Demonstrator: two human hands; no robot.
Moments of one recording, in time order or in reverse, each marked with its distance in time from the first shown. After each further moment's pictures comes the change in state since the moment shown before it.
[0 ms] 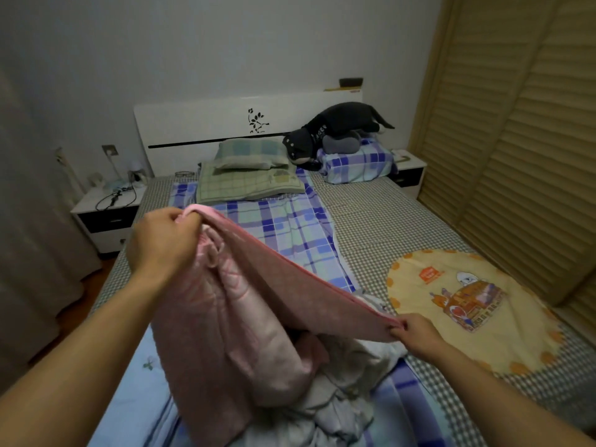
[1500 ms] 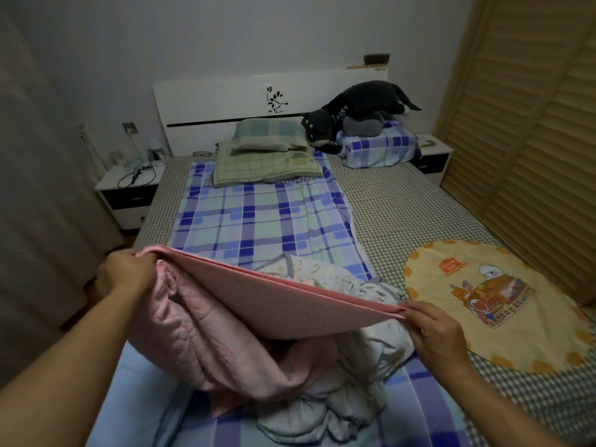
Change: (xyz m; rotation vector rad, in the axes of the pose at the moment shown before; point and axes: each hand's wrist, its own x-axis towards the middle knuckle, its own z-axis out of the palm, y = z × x) left_hand 0.017 -0.170 0.019 0.215 -0.065 -0.476; right_hand -0.048 -0.030 0.014 -0.047 0.633 -0.731
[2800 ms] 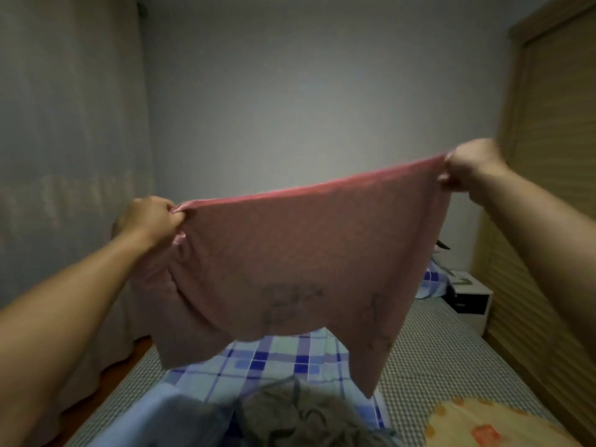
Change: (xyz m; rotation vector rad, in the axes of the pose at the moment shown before) left_hand -0.049 0.208 -0.233 0.192 0.338 0.429; right_hand 0.456 -0.047 -0.279 0.378 0.179 0.504
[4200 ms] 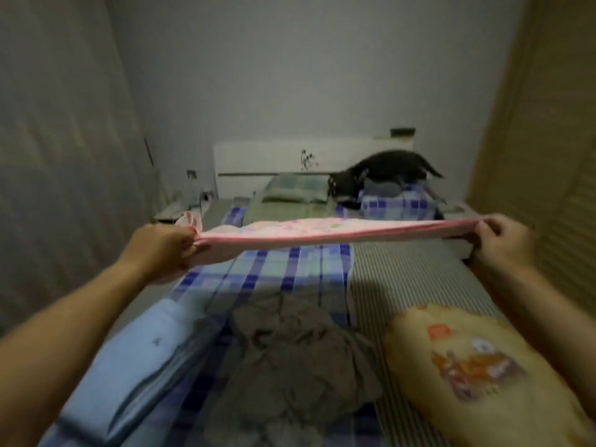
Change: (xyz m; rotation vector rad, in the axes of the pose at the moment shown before) left_hand -0.193 0.051 0.080 0.222 -0.114 0.550; right_hand -0.125 0.297 -0.109 0.015 -0.062 -0.076
